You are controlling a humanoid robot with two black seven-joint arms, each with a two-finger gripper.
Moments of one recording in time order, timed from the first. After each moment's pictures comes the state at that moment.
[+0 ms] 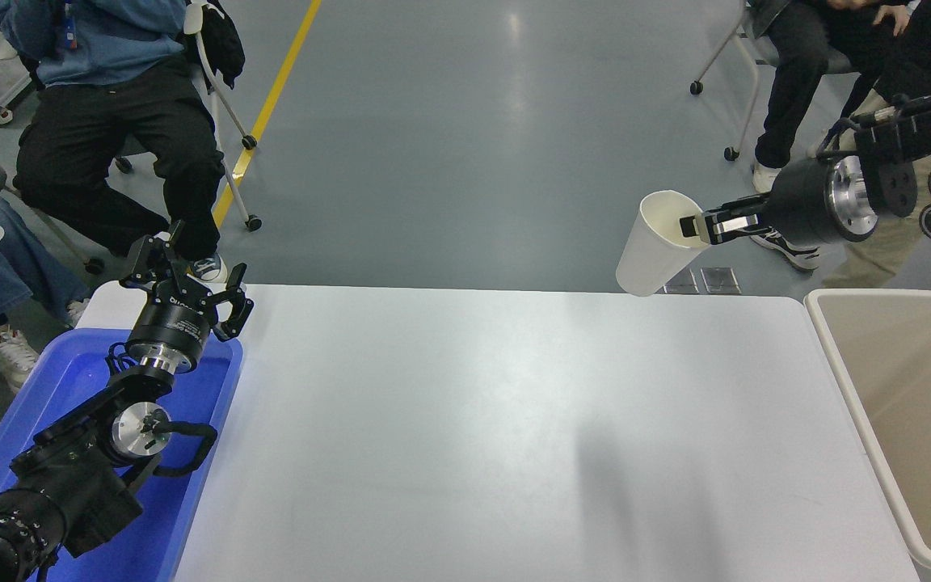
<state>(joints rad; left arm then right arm) -0.62 0.29 -0.80 -0.43 0.08 -0.50 -0.60 1.81 -0.77 -0.66 1.20 -1.08 0.24 0.32</state>
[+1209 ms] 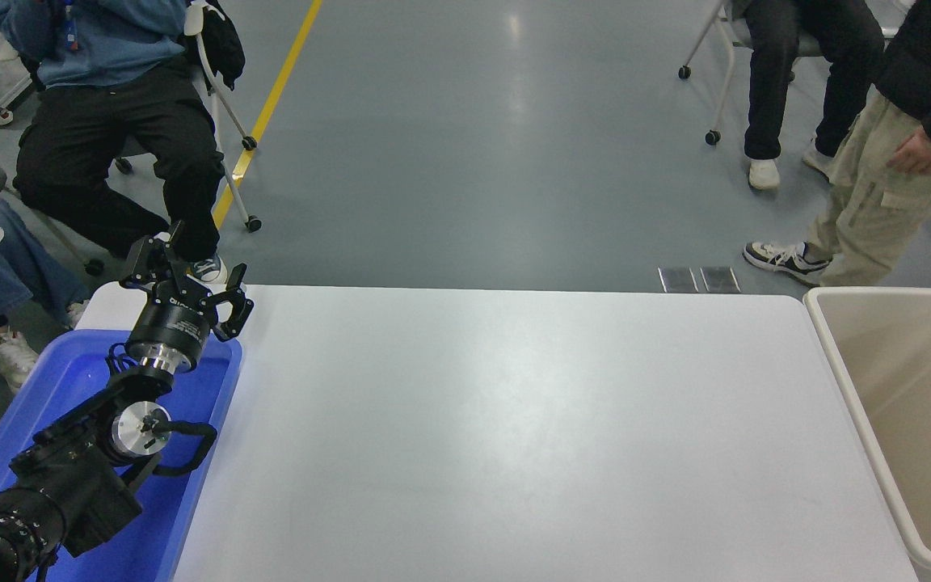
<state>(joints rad) -0.62 0.29 -0.80 -0.43 0.08 -0.50 -0.60 0.98 -1.01 -0.53 0.64 -0.51 -0.05 0.33</state>
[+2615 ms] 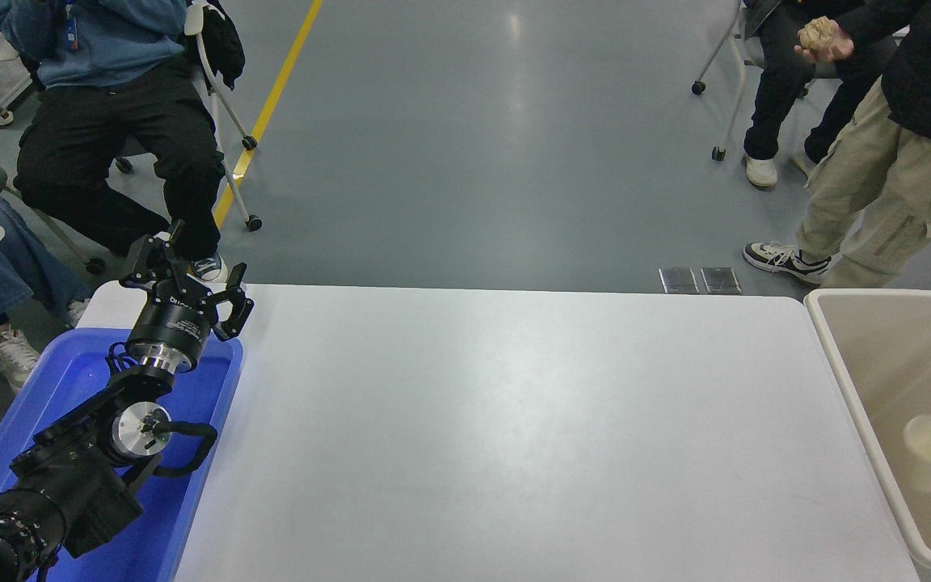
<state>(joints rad) -0.62 0.29 -0.80 -0.43 0.08 -0.50 -0.60 0.66 -0.64 -0.29 0.08 -0.31 -0.05 0.32</state>
